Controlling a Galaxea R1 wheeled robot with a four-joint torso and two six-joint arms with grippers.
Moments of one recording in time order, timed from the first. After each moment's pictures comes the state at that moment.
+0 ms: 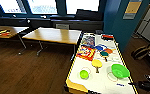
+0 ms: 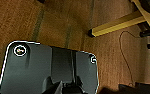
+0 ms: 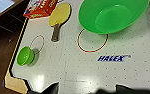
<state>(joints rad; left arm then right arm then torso) 1.26 2.44 -1.77 -0.05 -0.16 -0.03 -0.48 1.84 -1.42 0.22 -0.24 0.21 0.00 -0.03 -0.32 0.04</state>
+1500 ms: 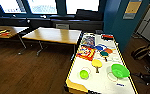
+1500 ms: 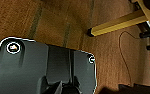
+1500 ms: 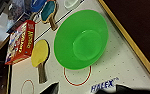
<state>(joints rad) 1.25 2.52 -1.83 -0.05 -0.16 -0.06 -0.42 1.94 -1.68 0.22 -0.19 0.59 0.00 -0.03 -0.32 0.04</state>
